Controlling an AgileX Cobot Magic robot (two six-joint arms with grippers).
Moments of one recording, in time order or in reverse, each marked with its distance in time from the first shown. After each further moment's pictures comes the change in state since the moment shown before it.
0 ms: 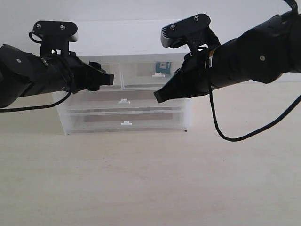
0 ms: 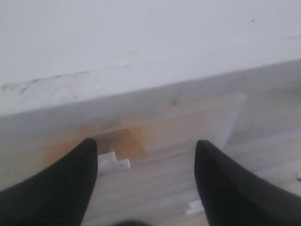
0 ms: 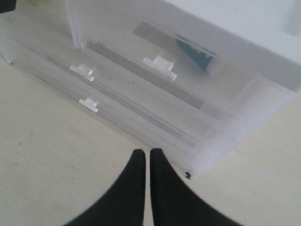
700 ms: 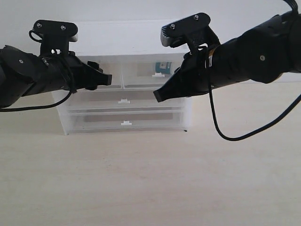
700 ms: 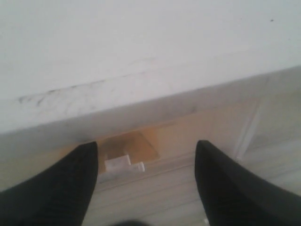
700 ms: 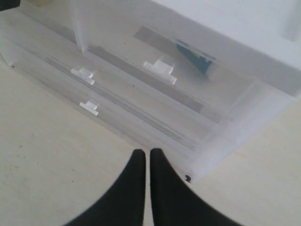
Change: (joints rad) left arm 0.008 0.015 -0.010 0.000 -0.033 0.043; right arm 0.000 0.000 0.000 0.002 -0.012 -0.005
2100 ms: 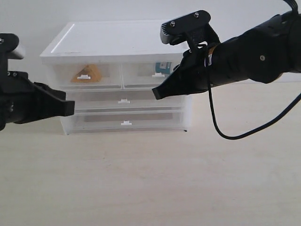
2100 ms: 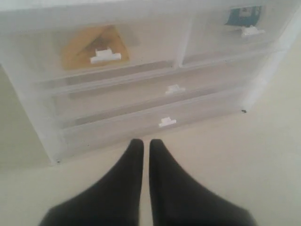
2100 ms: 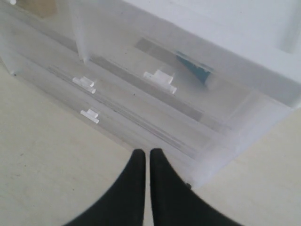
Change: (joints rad) left arm 0.010 -0.447 0.367 -0.057 0.194 0.008; right arm 0.000 0.000 0.000 0.000 -0.025 0.003
